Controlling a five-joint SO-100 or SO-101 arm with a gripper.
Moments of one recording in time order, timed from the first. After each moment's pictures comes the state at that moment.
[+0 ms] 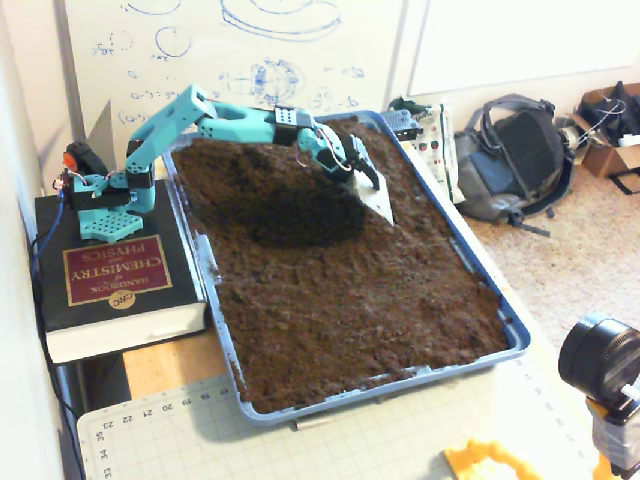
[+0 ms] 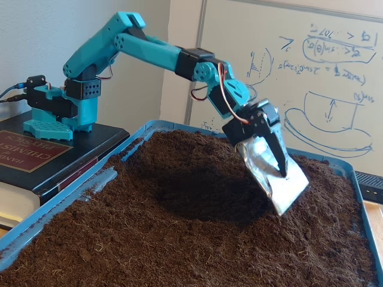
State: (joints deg) arm 13.3 41.8 51.2 25.8 2.6
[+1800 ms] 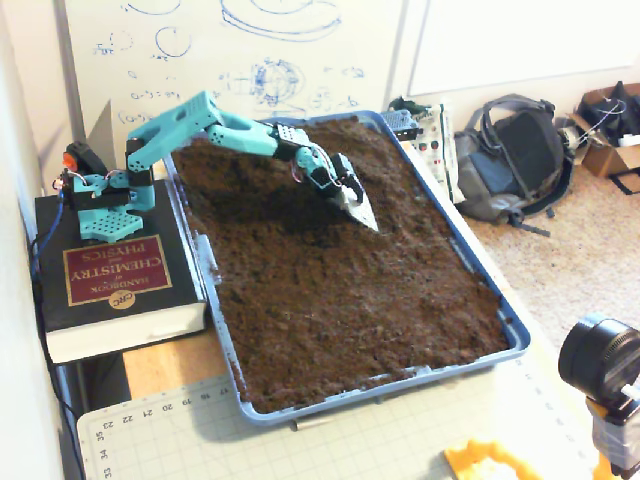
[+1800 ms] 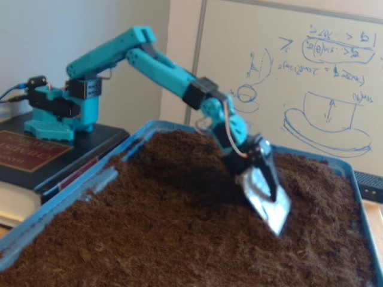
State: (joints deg) arm 6.9 35.2 62.4 24.0 -5.4
